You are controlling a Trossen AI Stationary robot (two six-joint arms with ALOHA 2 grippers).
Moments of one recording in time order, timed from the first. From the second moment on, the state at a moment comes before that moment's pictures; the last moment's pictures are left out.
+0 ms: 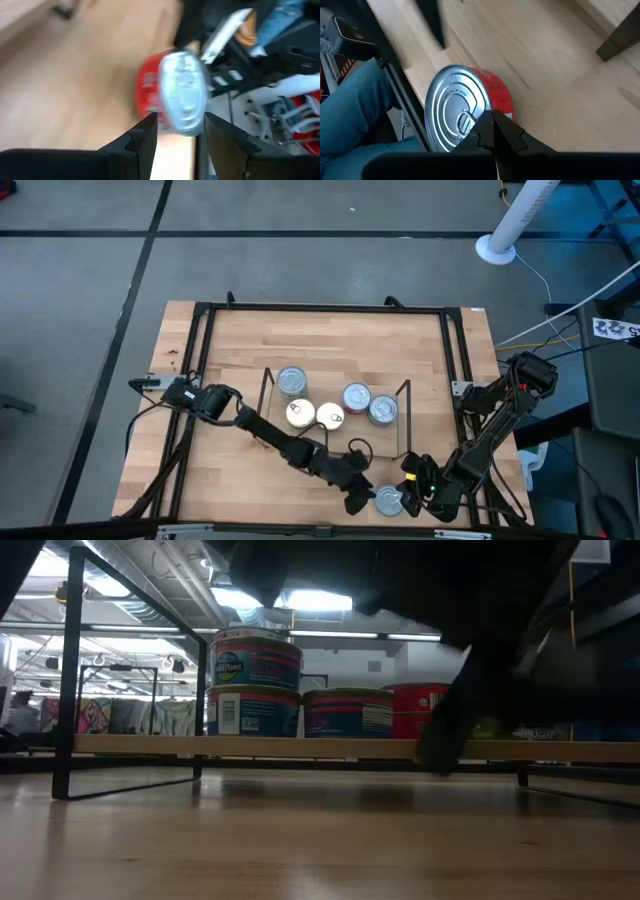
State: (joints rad) left arm -0.42 2.37 1.64 0.27 -0.08 -0.91; right arm 0.99 1.59 0.88 -0.36 0.38 1.64
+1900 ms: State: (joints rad) left arm -0.53 2.37 1.65 0.22 -0.38 -1.54; right arm 0.99 1.59 0.88 -0.34 0.40 1.64
